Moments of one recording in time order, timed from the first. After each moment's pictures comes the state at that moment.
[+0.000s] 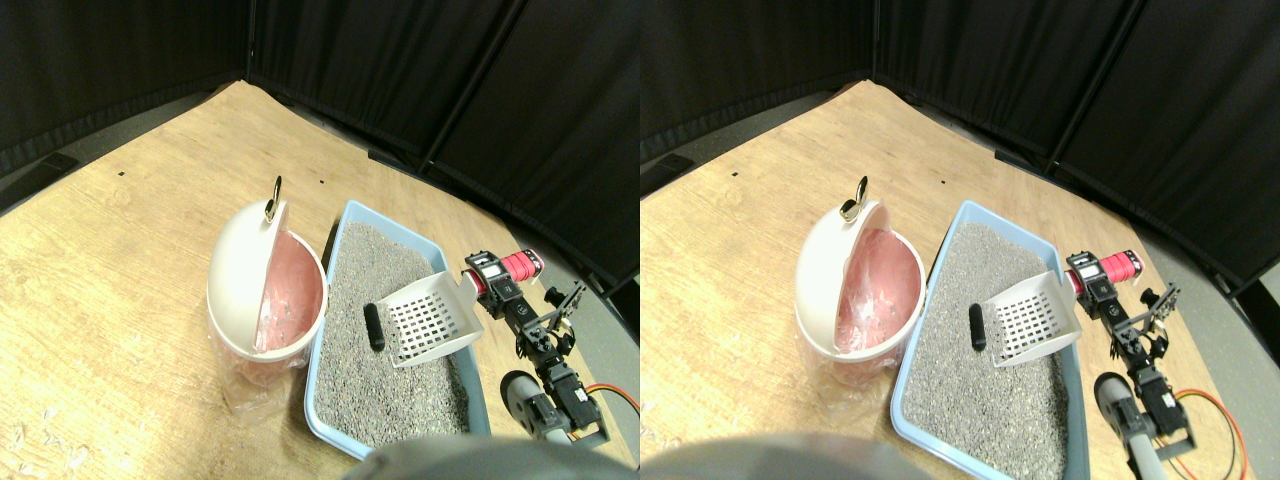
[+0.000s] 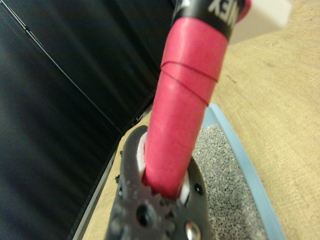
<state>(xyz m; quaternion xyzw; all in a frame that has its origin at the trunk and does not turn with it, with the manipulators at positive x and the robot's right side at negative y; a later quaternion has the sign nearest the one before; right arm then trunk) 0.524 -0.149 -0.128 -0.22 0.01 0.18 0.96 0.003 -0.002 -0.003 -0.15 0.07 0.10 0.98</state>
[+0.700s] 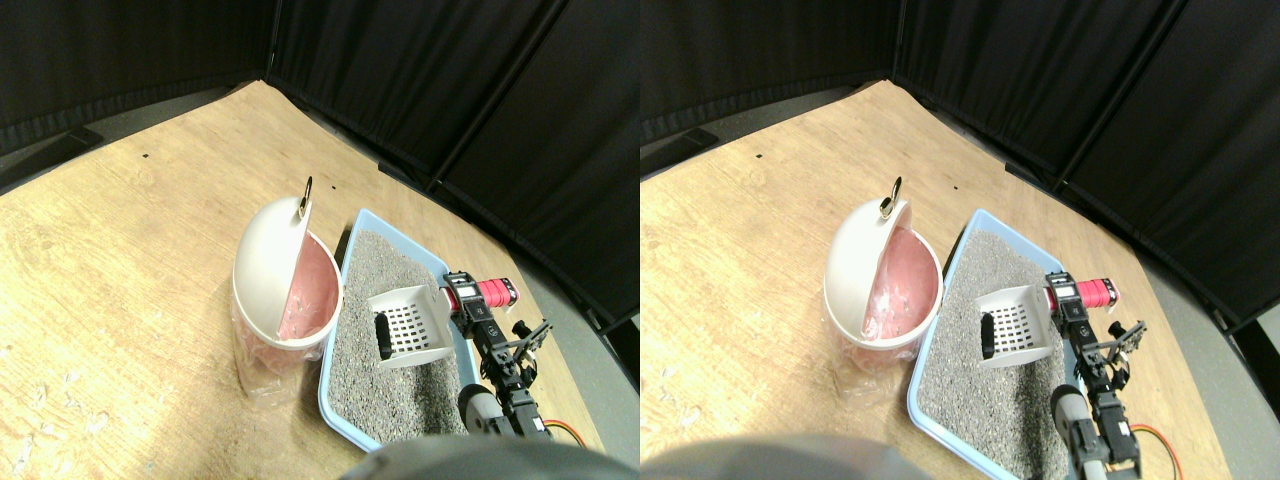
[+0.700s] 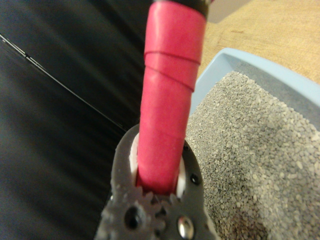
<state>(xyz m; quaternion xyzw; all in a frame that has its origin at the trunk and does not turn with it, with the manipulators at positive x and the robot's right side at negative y) 0.505 -0.096 -0.158 -0.19 0.04 0.20 0.96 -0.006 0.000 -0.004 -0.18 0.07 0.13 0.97</state>
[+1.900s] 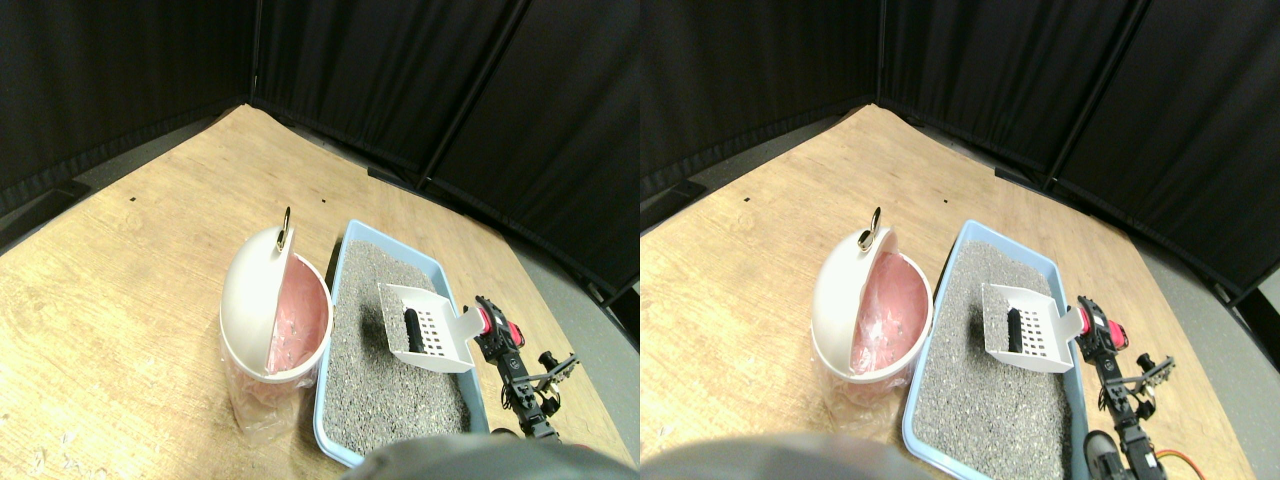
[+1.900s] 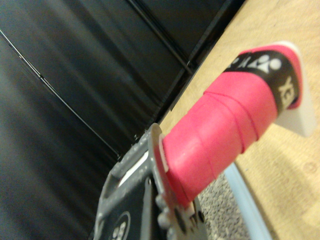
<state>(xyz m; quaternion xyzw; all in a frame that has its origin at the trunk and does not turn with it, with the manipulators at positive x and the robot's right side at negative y) 0.501 -0.192 -0.159 0.13 -0.01 0.07 0.99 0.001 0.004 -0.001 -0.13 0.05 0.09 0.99</state>
